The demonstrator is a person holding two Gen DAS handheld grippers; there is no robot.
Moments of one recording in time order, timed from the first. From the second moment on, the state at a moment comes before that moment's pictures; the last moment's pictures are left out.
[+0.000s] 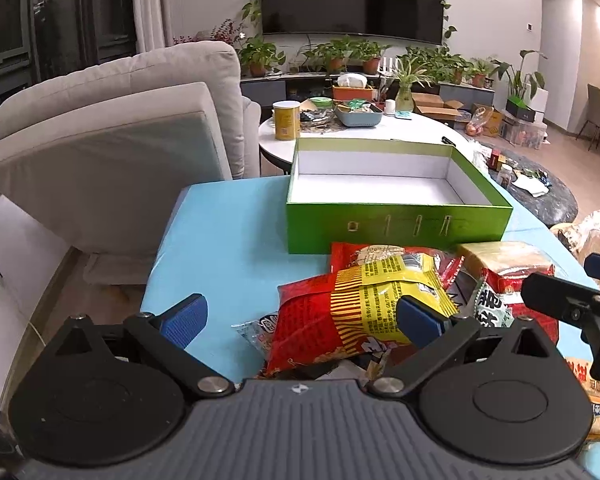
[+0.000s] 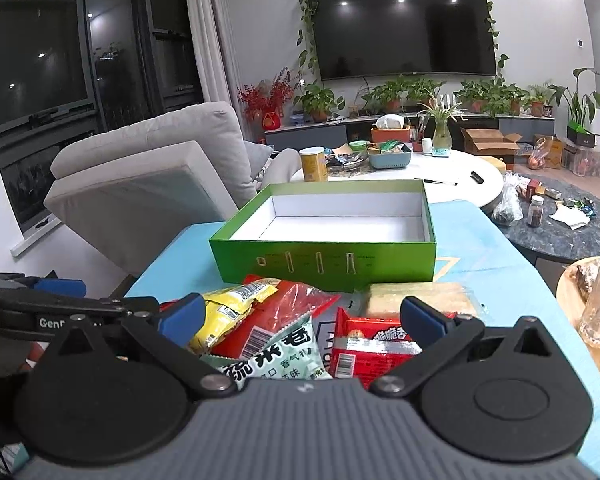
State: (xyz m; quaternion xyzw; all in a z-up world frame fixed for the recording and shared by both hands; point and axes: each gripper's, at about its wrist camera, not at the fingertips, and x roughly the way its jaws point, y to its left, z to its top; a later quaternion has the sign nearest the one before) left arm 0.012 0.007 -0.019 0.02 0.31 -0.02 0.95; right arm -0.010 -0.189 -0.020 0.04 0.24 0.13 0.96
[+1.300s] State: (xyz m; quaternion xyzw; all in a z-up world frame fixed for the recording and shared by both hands) left arm 0.016 0.001 -0.030 0.04 0.33 -0.04 0.94; right arm -0.008 -0.189 -0.026 0.05 0.26 0.12 0.96
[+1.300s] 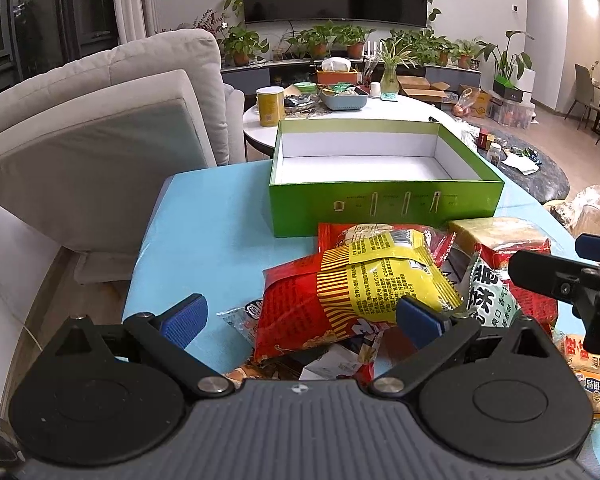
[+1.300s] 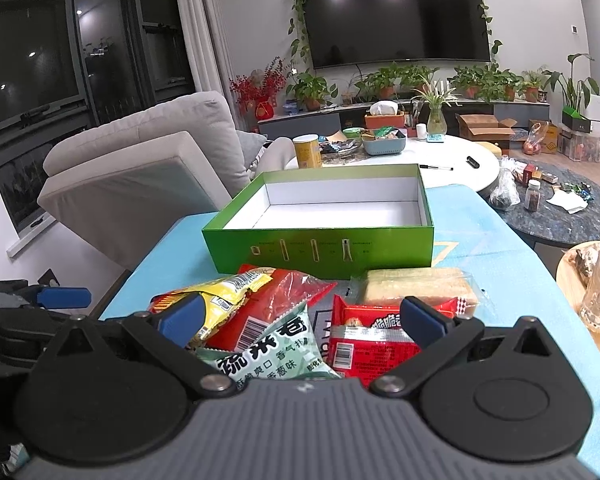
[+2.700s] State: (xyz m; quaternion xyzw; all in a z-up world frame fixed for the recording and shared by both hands) left arm 0.055 0.049 -0.037 0.00 0.35 -0.04 0.94; right arm 0.042 -0.138 -0.014 0.05 0.31 0.17 0.93
